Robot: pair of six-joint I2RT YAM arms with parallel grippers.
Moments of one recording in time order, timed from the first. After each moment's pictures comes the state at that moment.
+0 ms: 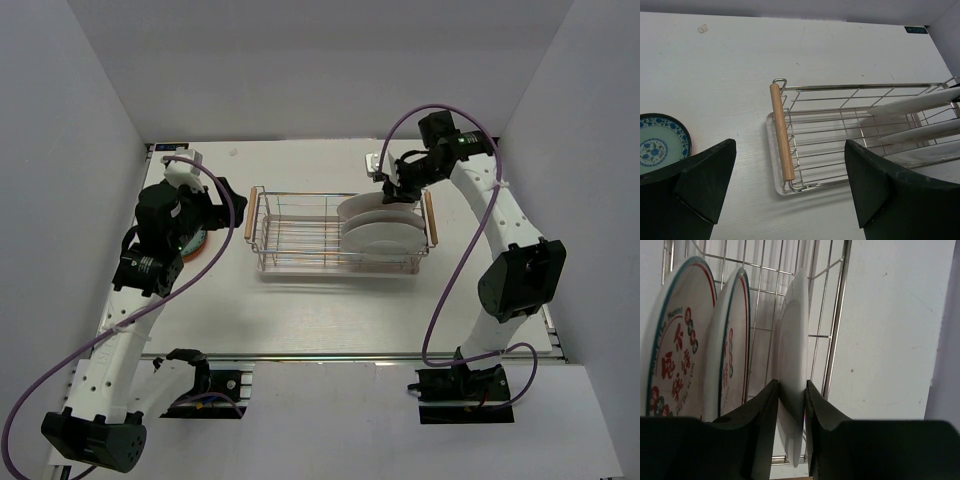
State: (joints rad) left arm -0.21 0.91 1.05 -0.40 0.09 -0.23; right arm 0.29 1.76 1.81 -1.16 -0.71 -1.39
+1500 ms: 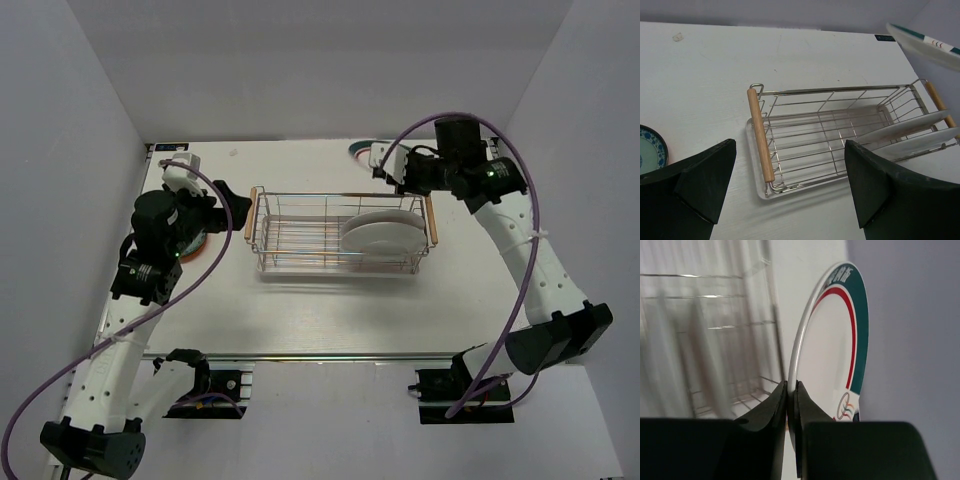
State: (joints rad) left arm -0.21 0.86 1.01 -0.35 0.17 -0.28; right arm 0.39 1.44 1.72 -1.02 -0.51 -1.18
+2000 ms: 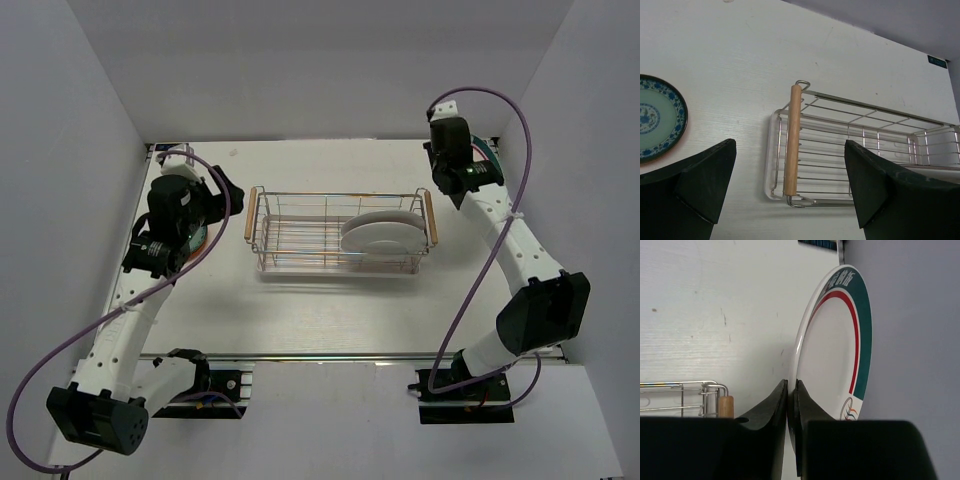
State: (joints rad) left arm -0.21 1.01 1.06 -0.39 -0.04 -0.43; right arm 0.32 1.53 1.52 -0.56 0.50 -0.22
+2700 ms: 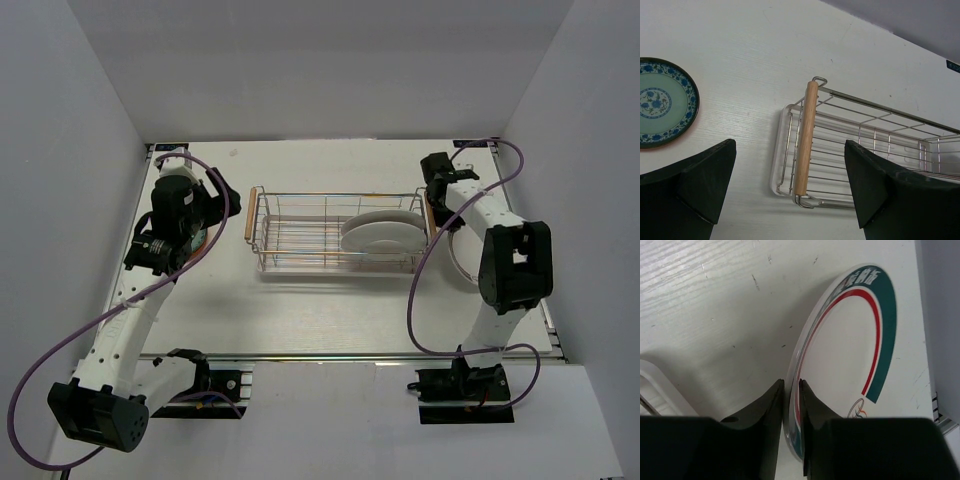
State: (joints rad) left arm -0.21 1.03 1.06 -0.44 -0.12 -0.47; right arm 0.20 1.80 1.38 -0.81 0.56 0.38
